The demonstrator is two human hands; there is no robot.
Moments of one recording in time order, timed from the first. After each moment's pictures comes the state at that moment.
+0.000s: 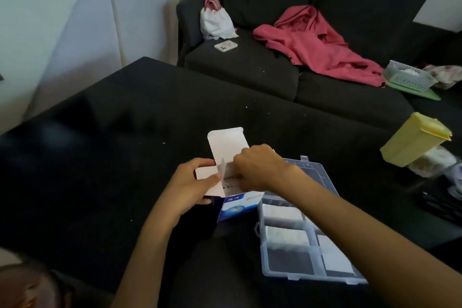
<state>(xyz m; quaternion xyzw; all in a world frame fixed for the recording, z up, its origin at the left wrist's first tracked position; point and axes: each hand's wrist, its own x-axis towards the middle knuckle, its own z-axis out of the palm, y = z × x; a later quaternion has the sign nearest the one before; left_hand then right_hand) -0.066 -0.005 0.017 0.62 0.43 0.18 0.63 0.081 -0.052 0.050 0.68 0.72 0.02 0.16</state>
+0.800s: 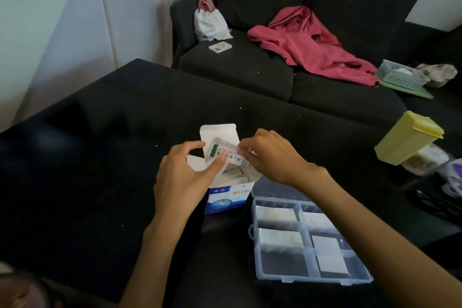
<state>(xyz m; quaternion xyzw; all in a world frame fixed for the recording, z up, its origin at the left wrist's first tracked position) -0.052 -0.016 0.027 0.71 0.50 0.30 0.39 0.112 -0.070 0.064 0.74 0.67 0.02 -0.04</state>
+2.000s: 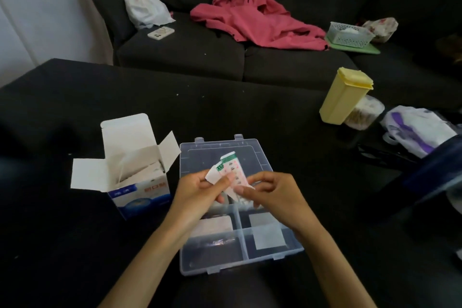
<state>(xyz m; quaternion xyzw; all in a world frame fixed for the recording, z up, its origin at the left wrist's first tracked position) 0.058 -0.111 -0.002 0.65 0.36 0.16 0.65 0.165 -0.223 0.005 0.77 0.27 -0.31 -0.48</state>
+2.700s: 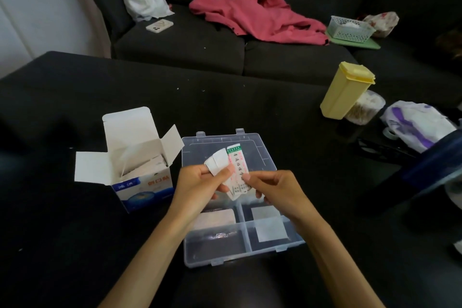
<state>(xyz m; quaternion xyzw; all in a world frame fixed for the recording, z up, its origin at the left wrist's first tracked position) 0.063 -0.106 -0.009 0.64 0.37 0.19 0.65 0.163 -0.222 0.000 0.75 0.25 -0.33 -0.51</state>
